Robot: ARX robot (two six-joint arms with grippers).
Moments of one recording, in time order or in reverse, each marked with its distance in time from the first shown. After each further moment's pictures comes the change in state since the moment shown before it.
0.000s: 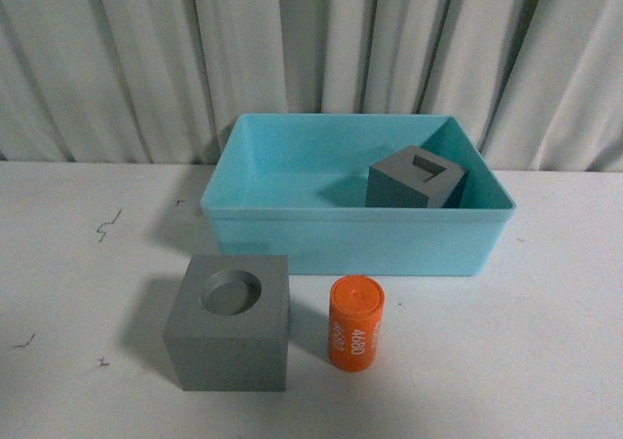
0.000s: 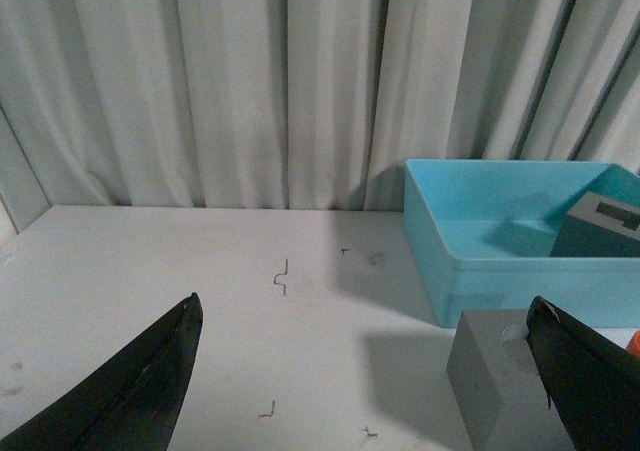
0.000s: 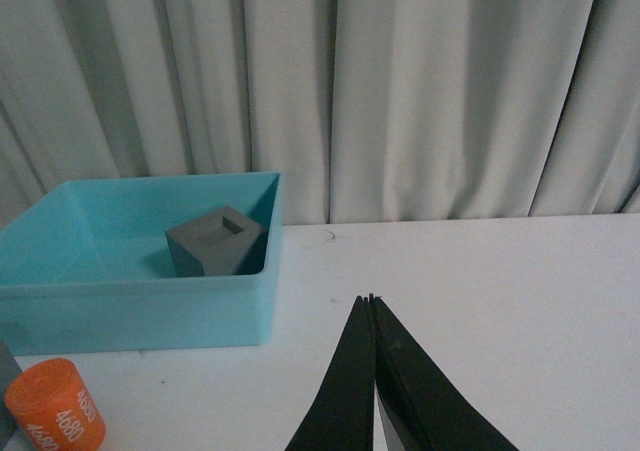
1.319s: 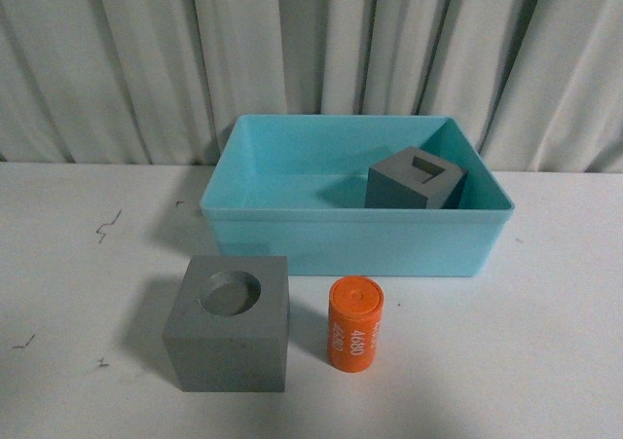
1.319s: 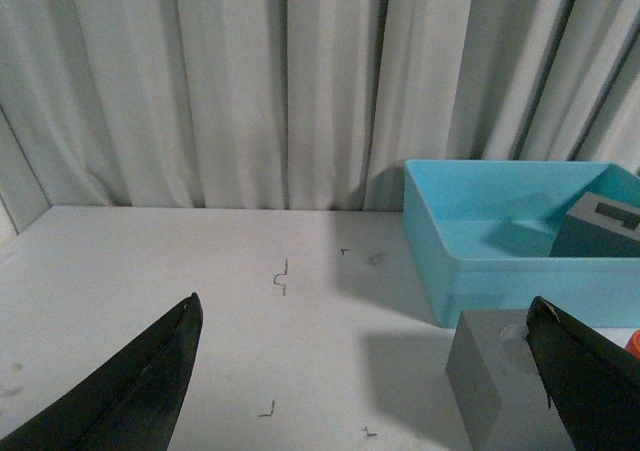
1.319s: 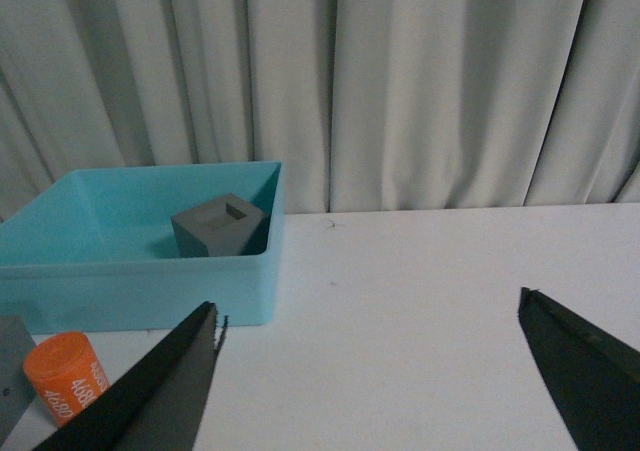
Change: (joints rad) left arm 0.000 0.000 0.000 0.000 0.000 0.000; right arm 0.000 -0.356 0.000 -0.362 -0.001 0.000
